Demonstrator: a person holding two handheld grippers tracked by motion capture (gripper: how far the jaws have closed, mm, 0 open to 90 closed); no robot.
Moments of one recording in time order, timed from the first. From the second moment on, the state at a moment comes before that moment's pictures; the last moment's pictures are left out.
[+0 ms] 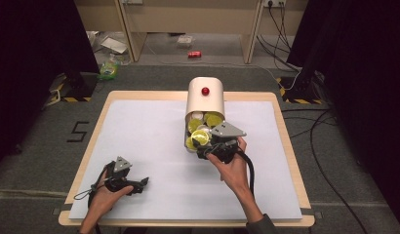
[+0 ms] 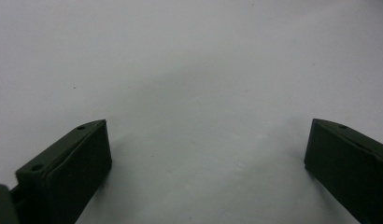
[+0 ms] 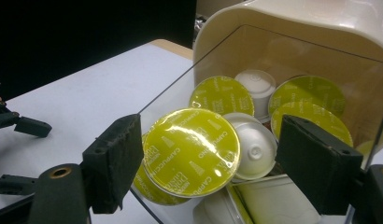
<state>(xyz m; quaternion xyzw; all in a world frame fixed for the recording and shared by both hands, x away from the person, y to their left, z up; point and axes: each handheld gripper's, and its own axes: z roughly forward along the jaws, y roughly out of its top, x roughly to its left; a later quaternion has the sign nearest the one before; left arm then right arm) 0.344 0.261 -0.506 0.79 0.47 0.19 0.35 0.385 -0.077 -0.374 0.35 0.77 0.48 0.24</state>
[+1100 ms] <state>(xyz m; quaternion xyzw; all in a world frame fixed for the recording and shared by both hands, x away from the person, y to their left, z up) 0.344 0.261 -0.506 0.79 0.47 0.19 0.35 0.391 -0.067 -0.383 0.34 0.78 0.47 0.23</state>
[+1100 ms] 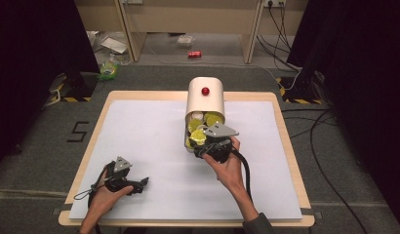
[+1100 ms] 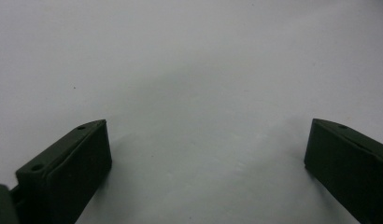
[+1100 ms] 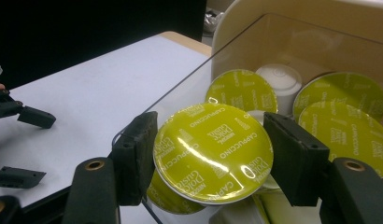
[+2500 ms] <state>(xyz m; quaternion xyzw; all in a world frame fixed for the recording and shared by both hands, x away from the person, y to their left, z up) 0.345 0.261 -0.506 0.79 0.47 0.19 0.35 0.382 -0.109 -0.355 0.36 0.74 0.50 0.25</state>
